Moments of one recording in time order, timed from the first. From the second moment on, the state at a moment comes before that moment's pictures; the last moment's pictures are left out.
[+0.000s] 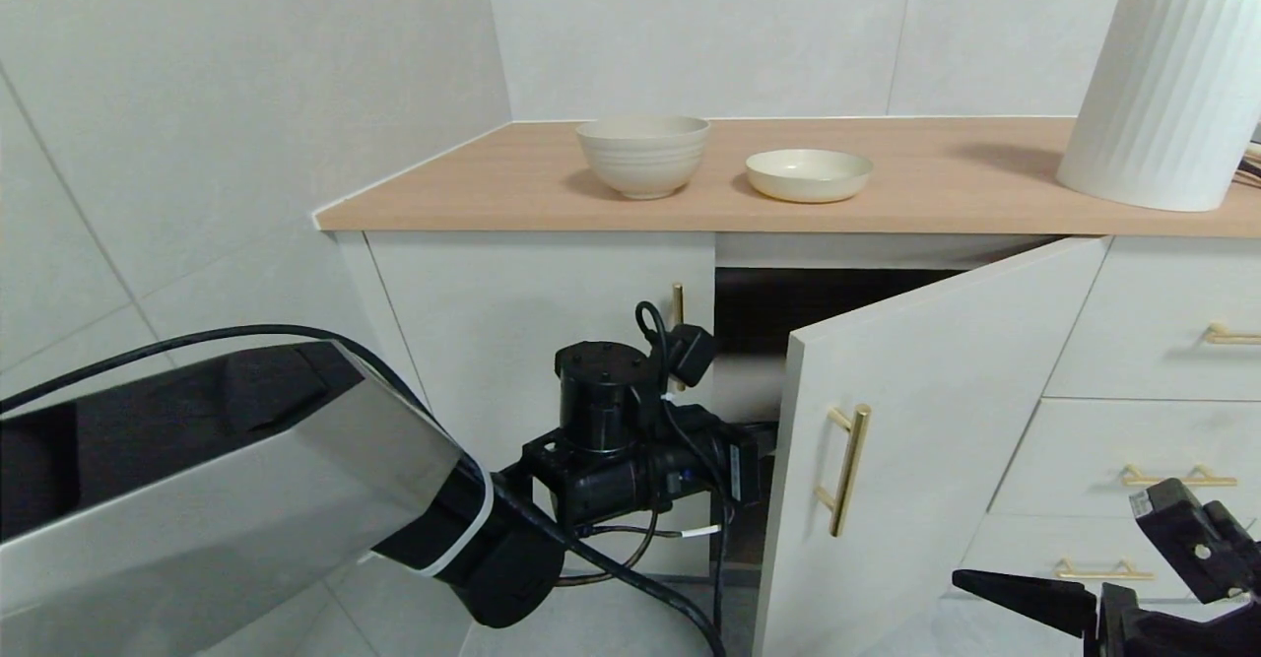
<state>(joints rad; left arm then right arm) -0.72 2.18 -0.95 -1.05 -0.40 -0.36 0.63 1.34 -0.01 -1.08 0.29 0.27</state>
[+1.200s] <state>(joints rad) -0.83 2.27 -1.17 -0.99 -0.39 -0.35 0.78 1.25 -0.01 -1.07 0.29 0.28</state>
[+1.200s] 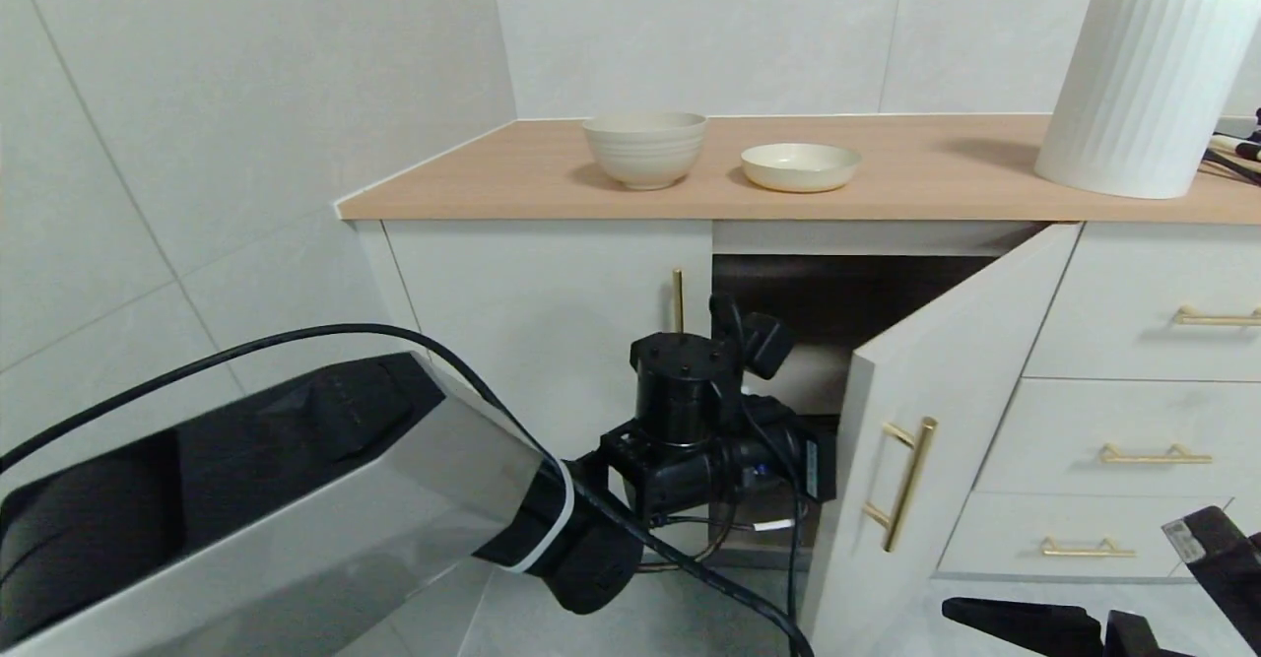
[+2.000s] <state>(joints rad) -0.75 2.02 -0.88 -1.05 -0.18 -0.24 0.80 1.12 -0.13 -0.91 0.27 0.28</state>
